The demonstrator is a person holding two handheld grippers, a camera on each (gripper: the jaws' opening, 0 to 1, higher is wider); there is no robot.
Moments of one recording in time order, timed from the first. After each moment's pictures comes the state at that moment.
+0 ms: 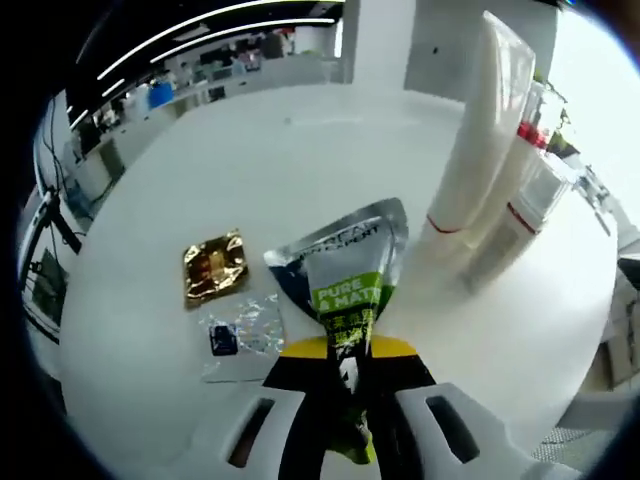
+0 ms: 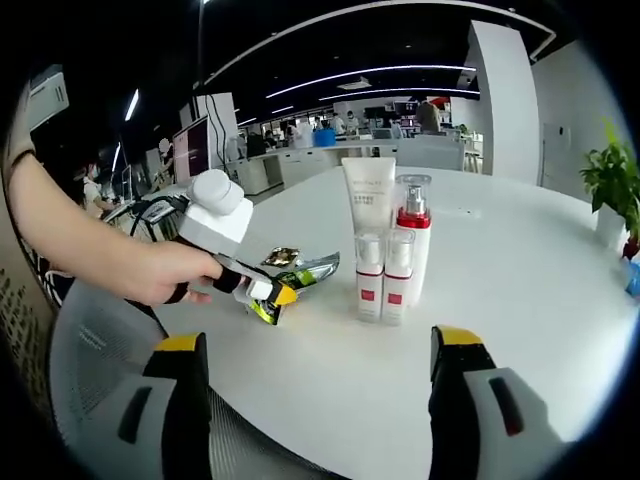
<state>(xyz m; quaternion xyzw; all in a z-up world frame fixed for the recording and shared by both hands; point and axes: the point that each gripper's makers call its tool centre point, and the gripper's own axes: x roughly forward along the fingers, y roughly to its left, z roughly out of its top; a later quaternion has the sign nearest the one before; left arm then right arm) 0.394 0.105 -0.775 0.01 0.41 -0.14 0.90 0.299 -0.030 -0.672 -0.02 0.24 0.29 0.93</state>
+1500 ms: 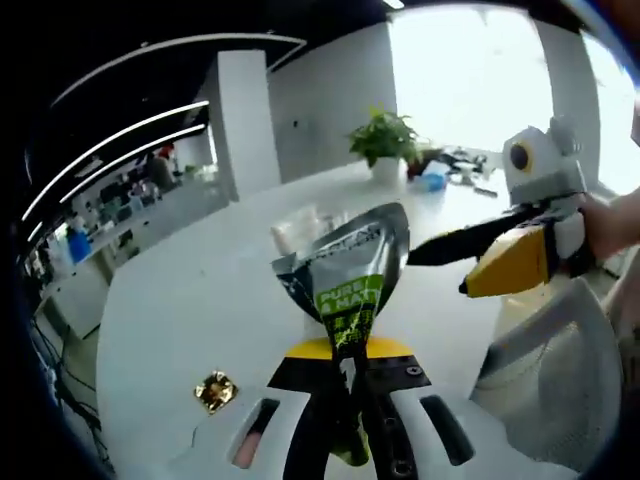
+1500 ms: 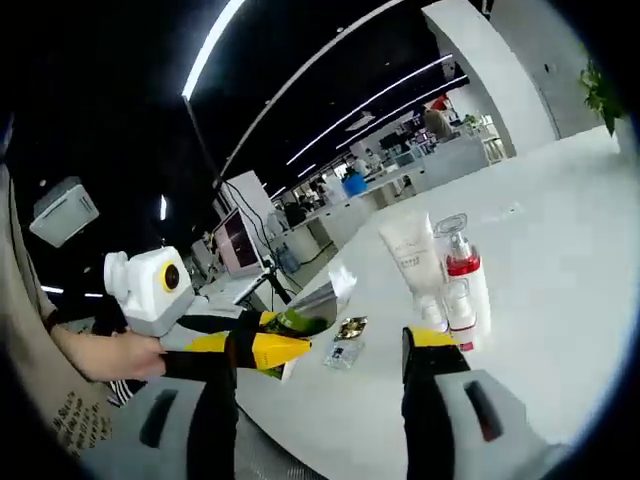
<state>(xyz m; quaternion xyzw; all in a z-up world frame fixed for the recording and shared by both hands) 0.327 0.055 -0.626 0.13 0.20 -0.40 0.89 0.321 0.009 -0.592 0.24 0.15 0.37 0.89</state>
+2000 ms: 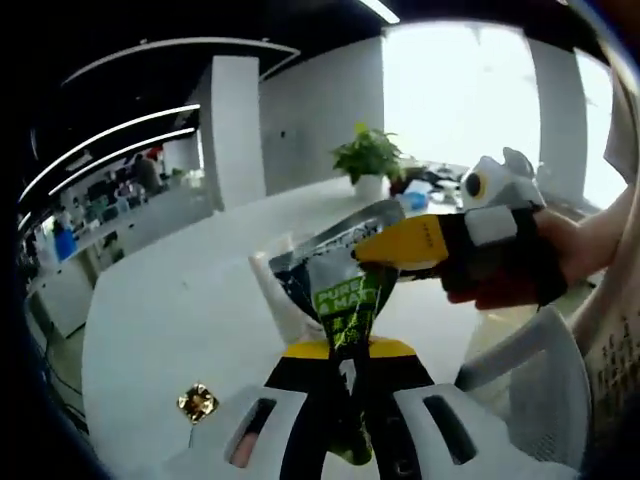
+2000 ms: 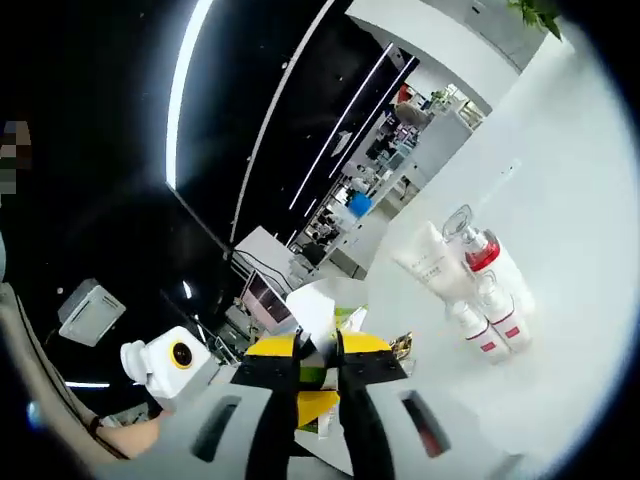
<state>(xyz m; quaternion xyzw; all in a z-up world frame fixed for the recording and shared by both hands) 0.317 0.036 -0.602 0.10 0.20 -0.42 0.88 0.332 0.006 -0.566 0.39 0.14 0.35 0.84</state>
